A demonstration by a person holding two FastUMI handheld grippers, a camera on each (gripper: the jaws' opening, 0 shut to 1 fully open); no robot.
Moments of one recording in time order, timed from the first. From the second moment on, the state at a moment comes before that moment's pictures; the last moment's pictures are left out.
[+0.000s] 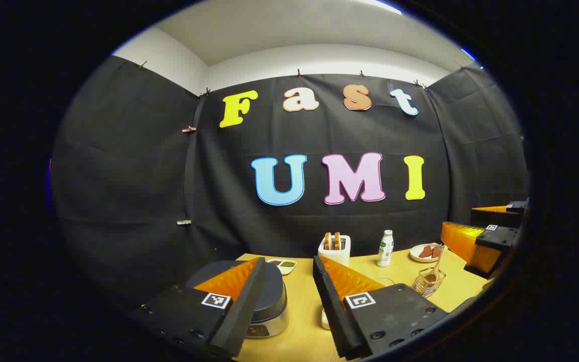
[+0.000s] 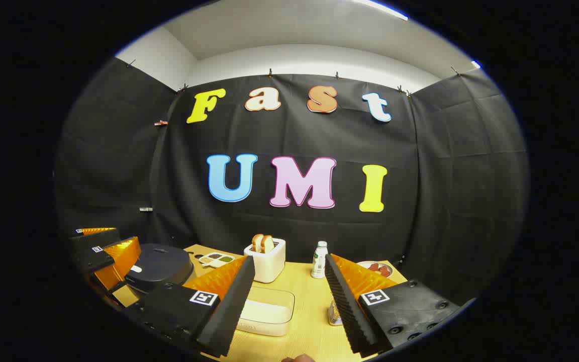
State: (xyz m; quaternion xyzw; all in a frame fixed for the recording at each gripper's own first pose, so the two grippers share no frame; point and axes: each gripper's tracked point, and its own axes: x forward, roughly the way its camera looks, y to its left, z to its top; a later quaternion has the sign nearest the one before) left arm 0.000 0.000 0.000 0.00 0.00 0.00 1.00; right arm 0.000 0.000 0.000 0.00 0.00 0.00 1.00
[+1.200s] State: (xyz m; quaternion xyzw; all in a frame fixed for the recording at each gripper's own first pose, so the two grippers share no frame) left arm 0.018 0.017 -0.015 -0.01 0.01 0.04 1.00; right arm 0.017 0.005 -0.002 -0.02 0.00 0.03 1.00
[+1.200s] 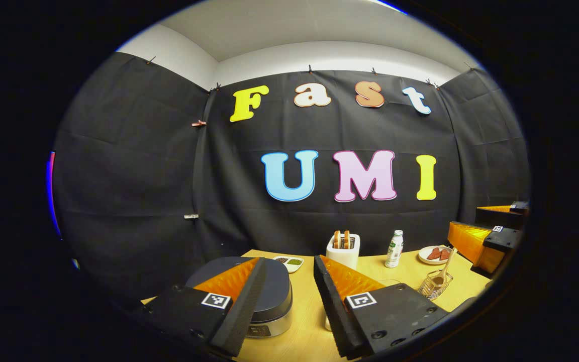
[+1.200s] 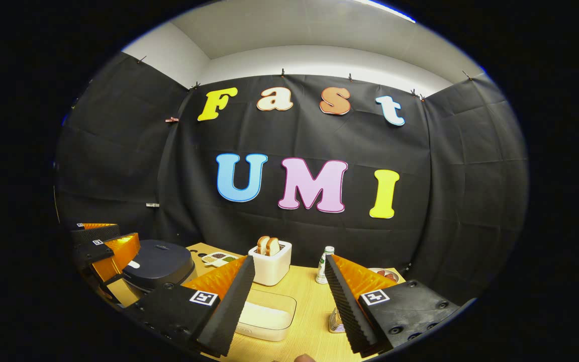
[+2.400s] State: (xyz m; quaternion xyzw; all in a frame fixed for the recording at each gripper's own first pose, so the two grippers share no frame) left arm 0.078 0.123 -0.154 -0.01 0.22 0.07 0.97; right arm 0.032 0.056 -0.014 -0.03 0.01 0.06 1.00
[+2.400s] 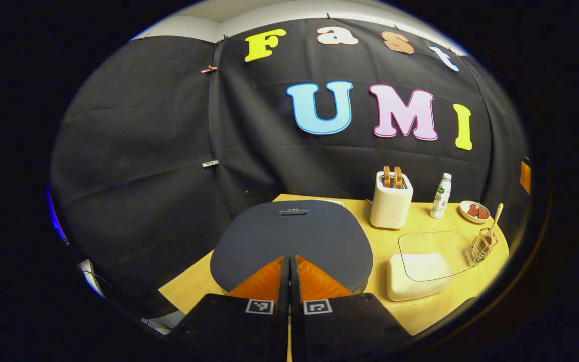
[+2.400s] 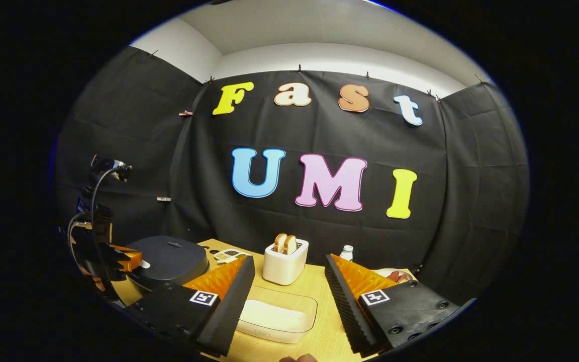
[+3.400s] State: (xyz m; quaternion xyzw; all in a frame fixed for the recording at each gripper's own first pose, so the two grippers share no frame) left arm 0.072 0.117 -0.102 0.01 0.13 0.10 0.99; right arm 0.026 0.037 -0.010 -0.02 0.00 0.05 1.00
